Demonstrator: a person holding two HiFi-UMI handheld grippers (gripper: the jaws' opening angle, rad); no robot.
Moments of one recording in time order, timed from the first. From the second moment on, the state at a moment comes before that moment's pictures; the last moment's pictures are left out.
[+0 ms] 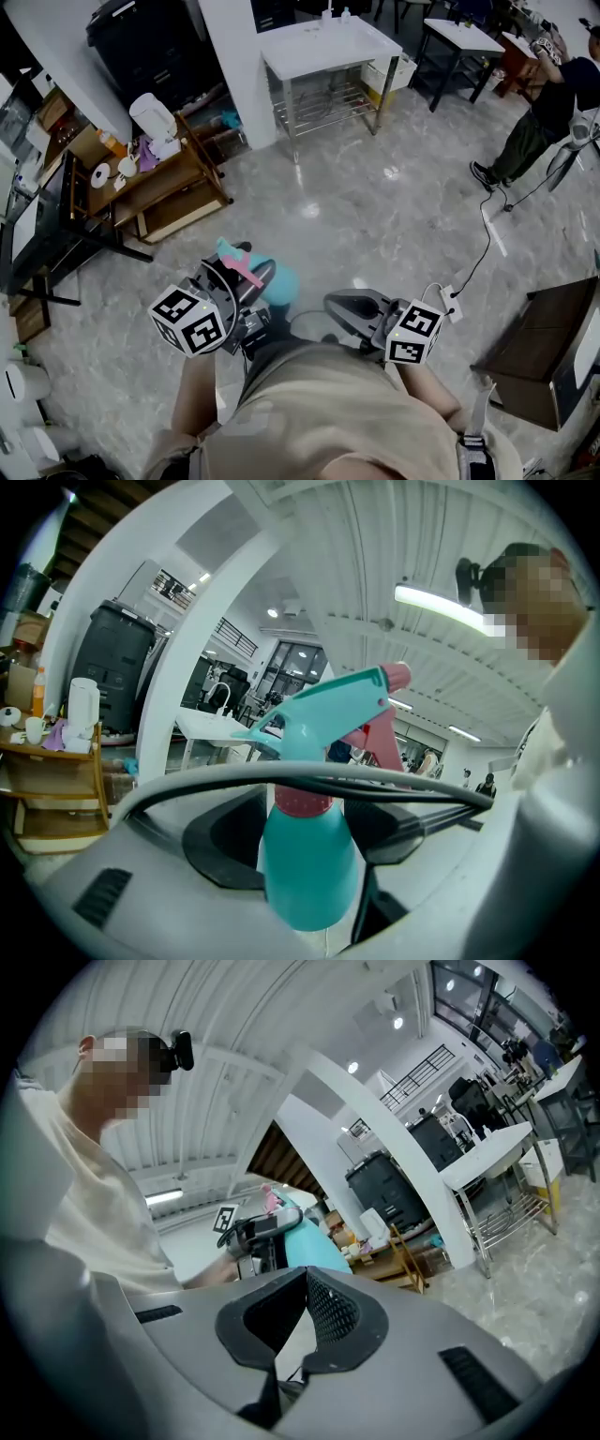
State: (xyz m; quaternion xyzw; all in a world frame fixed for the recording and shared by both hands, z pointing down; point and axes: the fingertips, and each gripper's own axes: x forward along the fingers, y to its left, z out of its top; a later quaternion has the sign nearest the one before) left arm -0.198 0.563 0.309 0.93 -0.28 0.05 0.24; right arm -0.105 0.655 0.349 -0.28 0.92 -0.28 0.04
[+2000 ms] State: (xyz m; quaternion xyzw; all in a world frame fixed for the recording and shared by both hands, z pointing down) left arm -0.229 0.292 0.339 0.95 -0.21 0.09 0.22; right arm -0.160 0.369 0.367 -0.33 0.90 -0.28 -0.02
